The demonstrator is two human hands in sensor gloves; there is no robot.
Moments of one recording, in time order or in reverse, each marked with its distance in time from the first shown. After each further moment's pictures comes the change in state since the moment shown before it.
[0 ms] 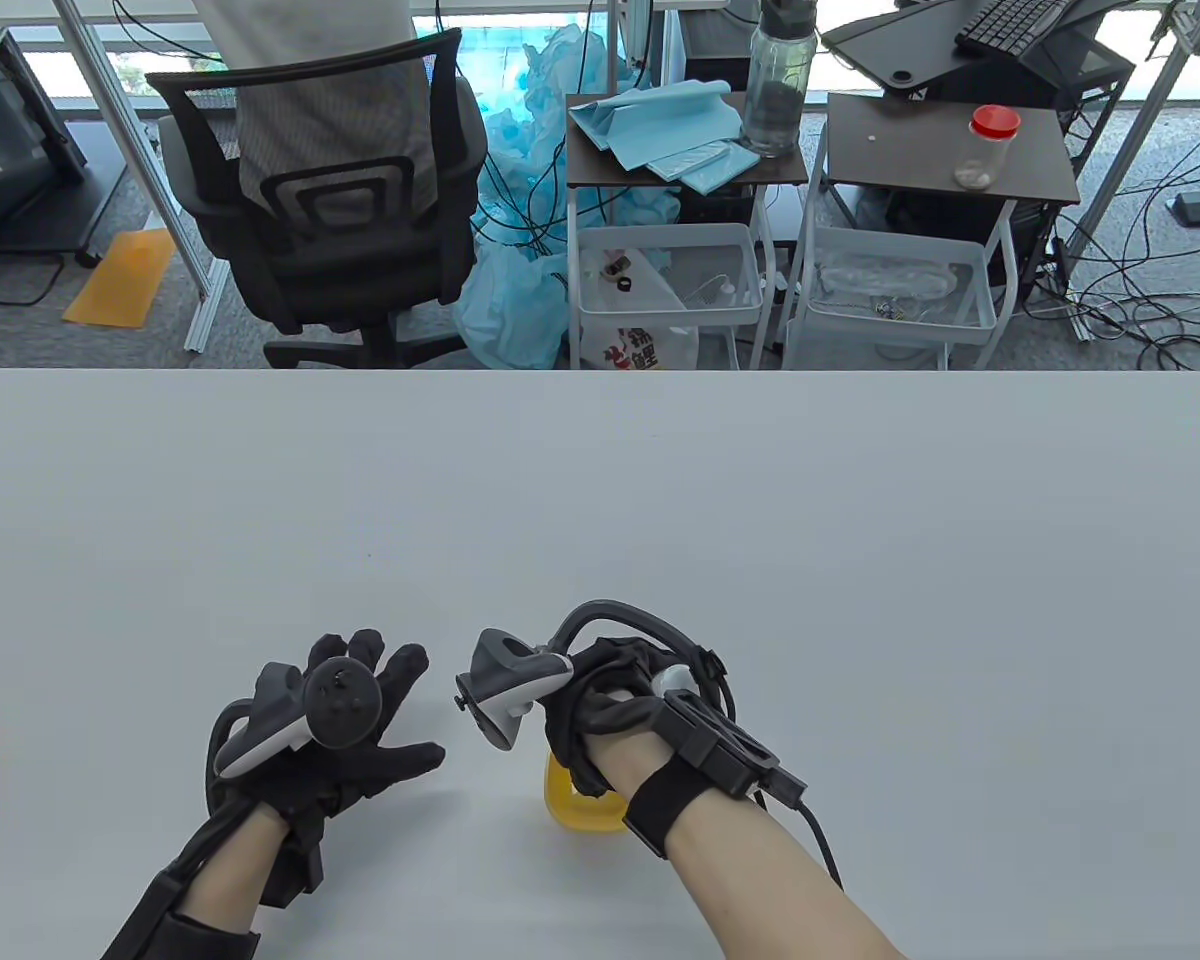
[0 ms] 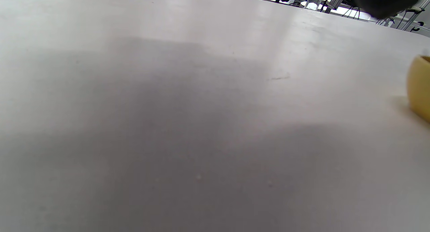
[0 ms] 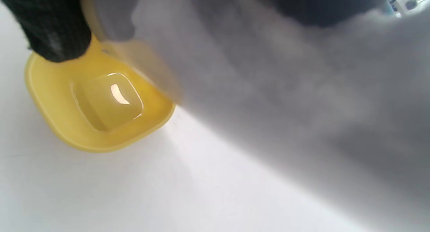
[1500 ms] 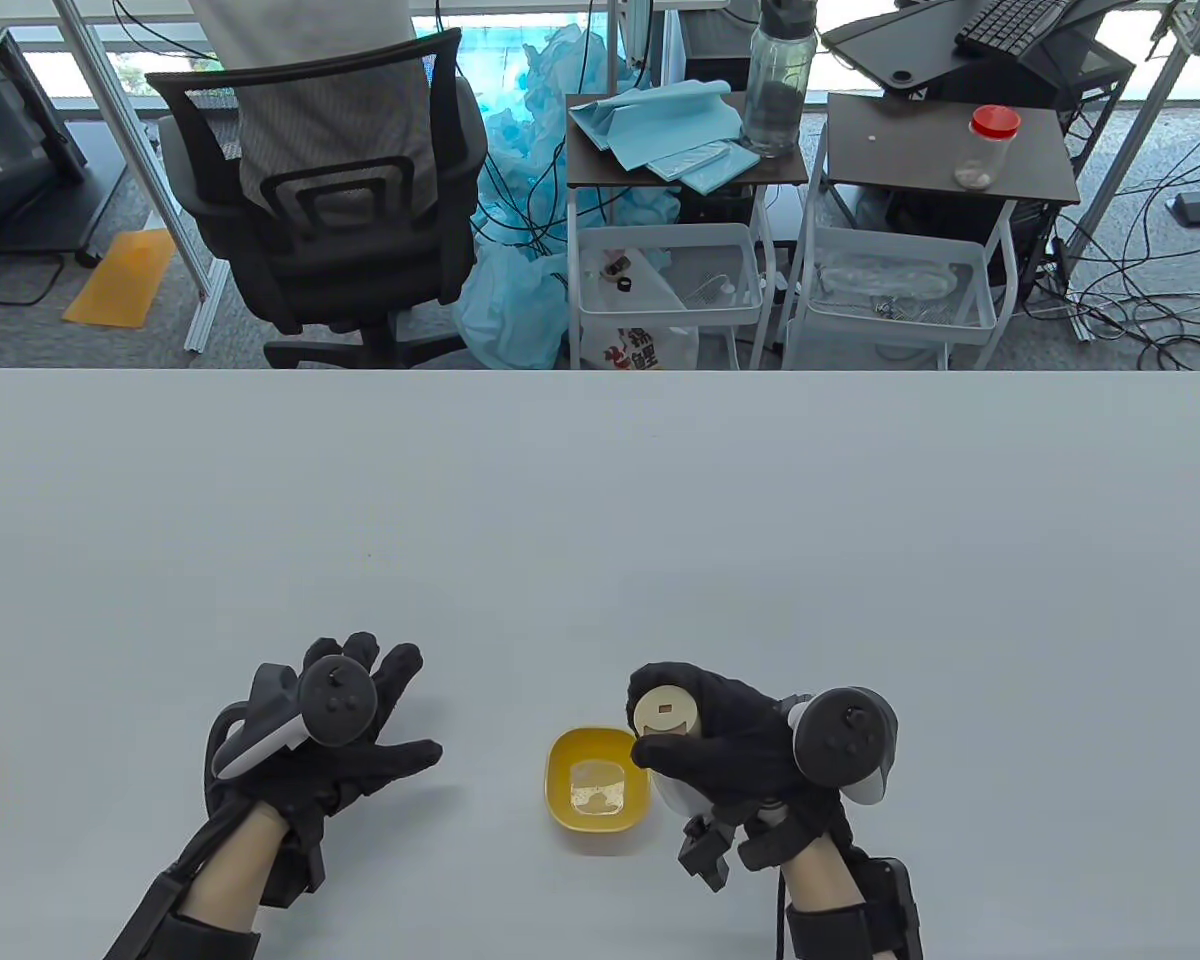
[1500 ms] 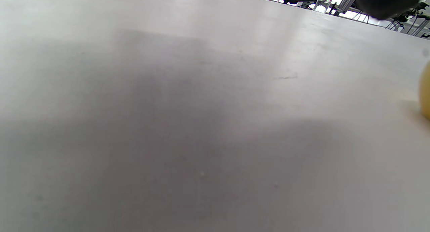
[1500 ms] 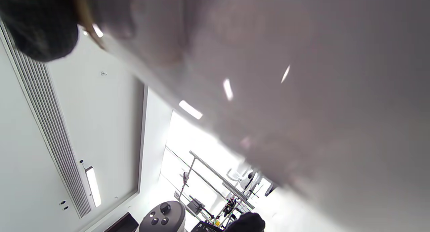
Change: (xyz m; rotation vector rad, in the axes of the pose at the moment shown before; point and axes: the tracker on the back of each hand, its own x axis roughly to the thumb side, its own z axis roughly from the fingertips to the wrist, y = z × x) left_hand -0.004 -0.001 -0.001 0.002 0.028 0.031; right_hand -0.073 0.152 0.055 -1.388 -0.464 -1.490
